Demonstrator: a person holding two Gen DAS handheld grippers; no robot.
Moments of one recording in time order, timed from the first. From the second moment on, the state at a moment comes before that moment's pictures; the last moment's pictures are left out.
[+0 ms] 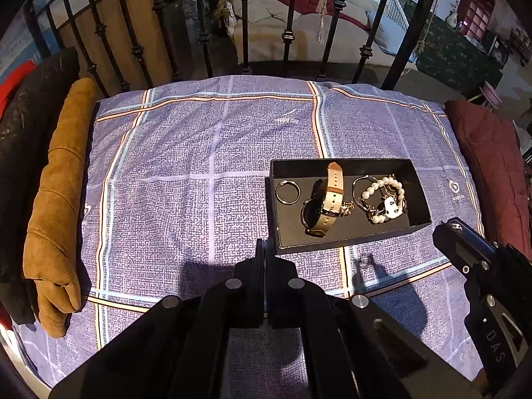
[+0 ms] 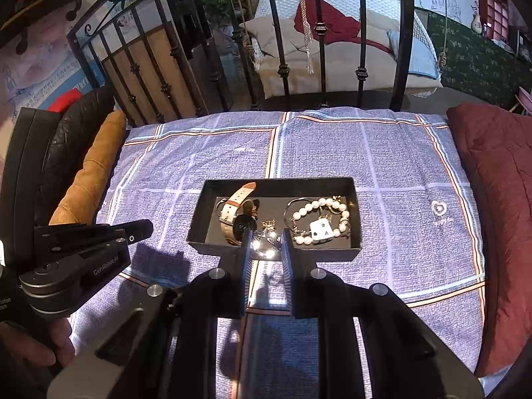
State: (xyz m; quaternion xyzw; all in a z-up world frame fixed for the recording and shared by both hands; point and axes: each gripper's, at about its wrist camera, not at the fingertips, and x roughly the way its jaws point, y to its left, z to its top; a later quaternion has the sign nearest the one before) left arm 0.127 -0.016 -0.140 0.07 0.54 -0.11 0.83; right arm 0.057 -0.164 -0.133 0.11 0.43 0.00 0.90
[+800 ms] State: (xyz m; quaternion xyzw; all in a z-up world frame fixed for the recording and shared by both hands) left arm 0.170 -0.065 -0.153 0.08 0.54 -0.11 0.83; right arm 0.113 -0.199 -0.153 0.08 0.45 0.01 0.89
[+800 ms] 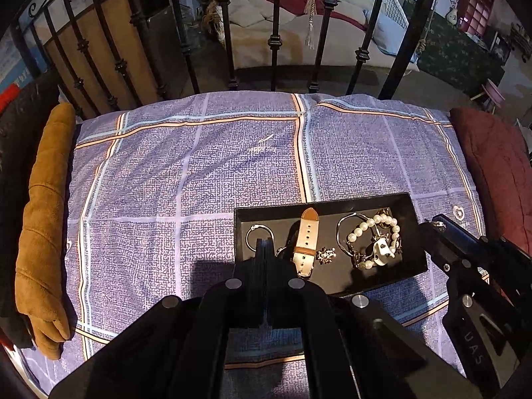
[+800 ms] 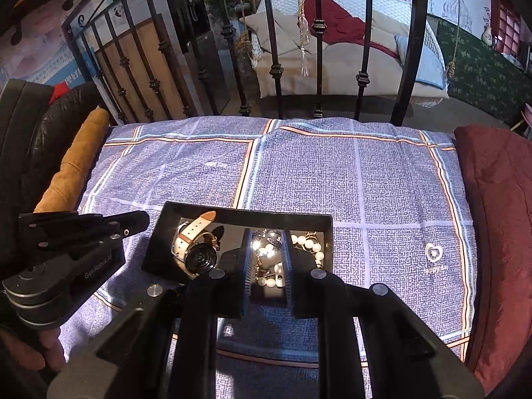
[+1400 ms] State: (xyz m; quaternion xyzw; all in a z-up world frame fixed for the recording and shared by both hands) left arm 0.176 -0.061 -0.177 0.08 0.56 -0.11 0.82; right arm 0.128 -0.199 -0.176 0.07 0.47 0.00 0.88
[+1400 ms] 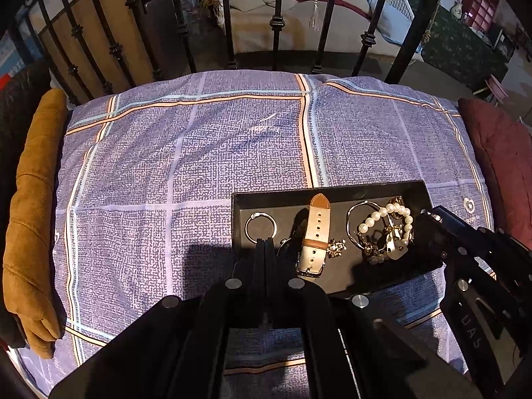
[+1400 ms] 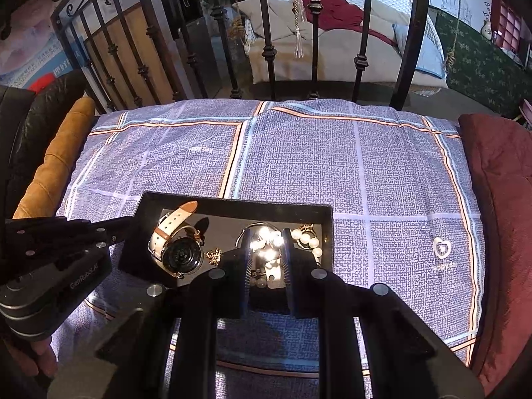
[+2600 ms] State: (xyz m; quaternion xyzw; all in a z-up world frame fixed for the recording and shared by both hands) left arm 0.136 -0.027 -0.150 0.07 0.57 -0.05 0.81; right arm 0.081 -0.188 -0.153 0.07 0.50 -0.04 0.86
